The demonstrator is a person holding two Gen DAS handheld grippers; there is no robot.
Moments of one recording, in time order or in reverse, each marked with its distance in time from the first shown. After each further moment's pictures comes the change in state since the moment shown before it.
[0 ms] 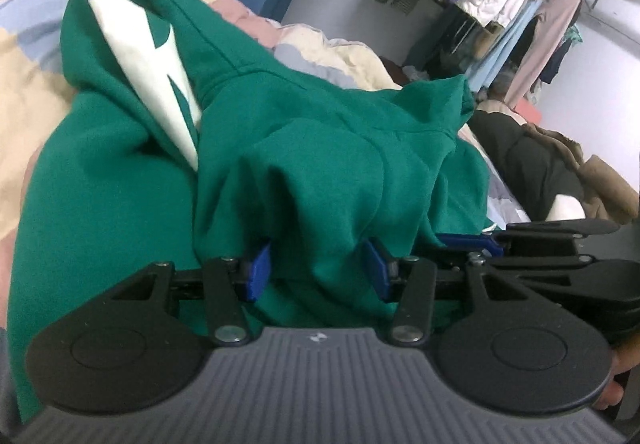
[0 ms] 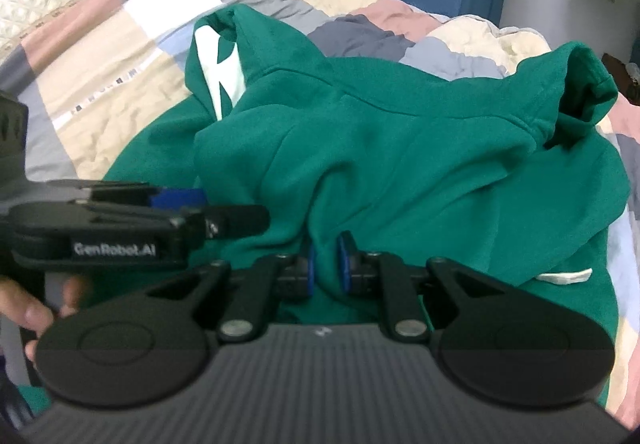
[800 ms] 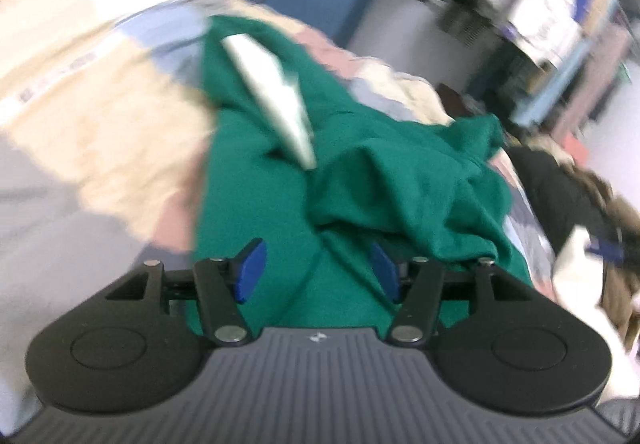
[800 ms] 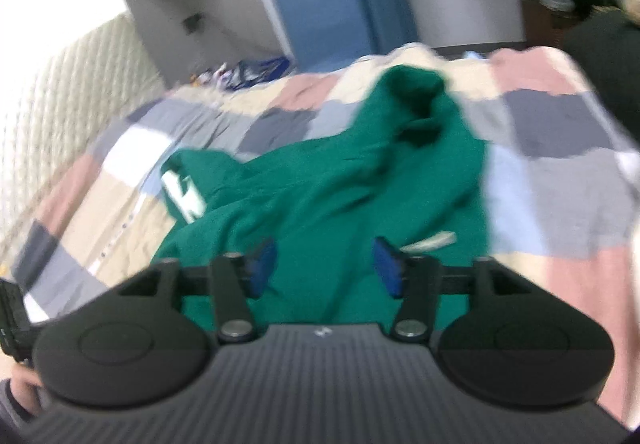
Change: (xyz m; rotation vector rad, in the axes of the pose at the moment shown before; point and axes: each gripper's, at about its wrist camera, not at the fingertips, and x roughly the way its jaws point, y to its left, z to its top) left arm -0.143 0.018 -0.013 -0.155 -0.048 0.178; right arm -0.158 -0.121 -0.045 0.476 -0.204 0.010
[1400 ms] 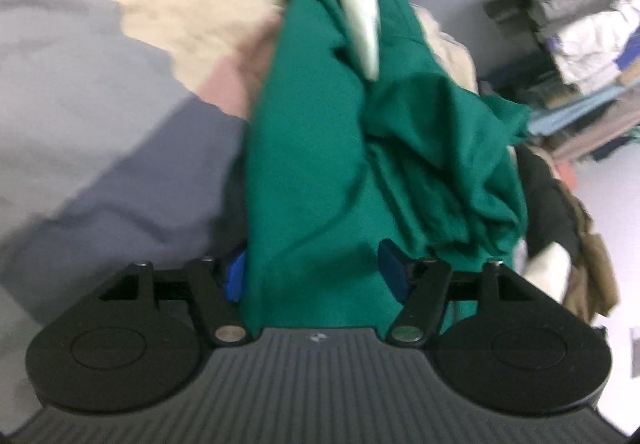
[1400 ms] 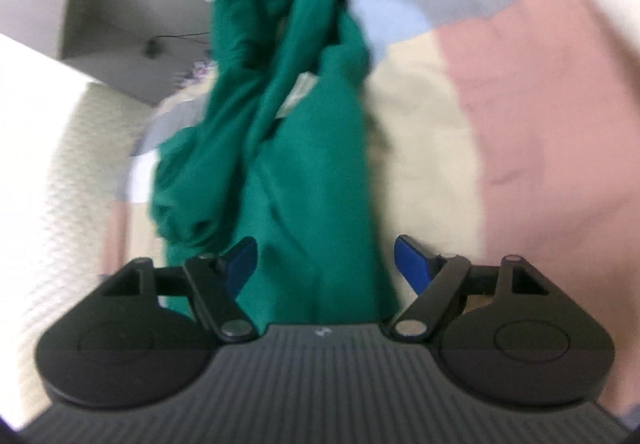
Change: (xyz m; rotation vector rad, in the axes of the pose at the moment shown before) left arm 0.009 0.052 -0.033 -0.280 0.227 -0.105; right arm 0.051 -0.133 -0.101 0.443 0.212 0.298
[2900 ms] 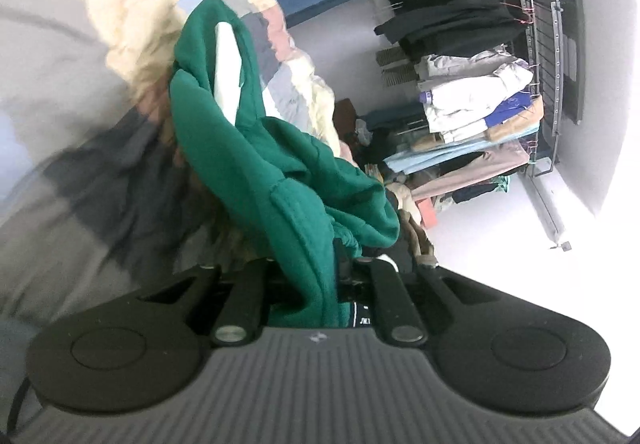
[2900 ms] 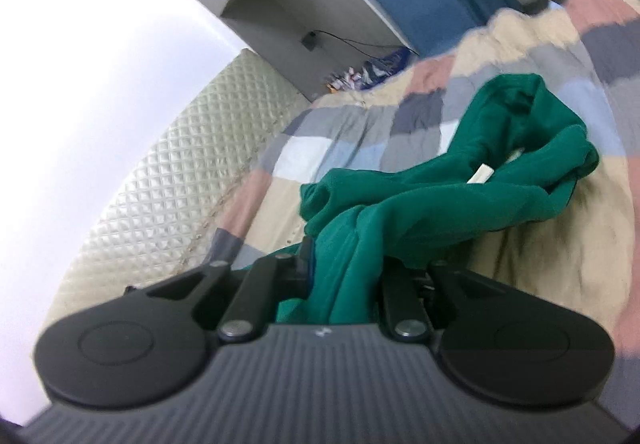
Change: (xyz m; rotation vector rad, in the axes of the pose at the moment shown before) left arm -0.232 -0.009 -0.049 -0.141 -0.074 -0.391; right arm -0.111 0.190 -0.051 -0.302 -0.069 0.173
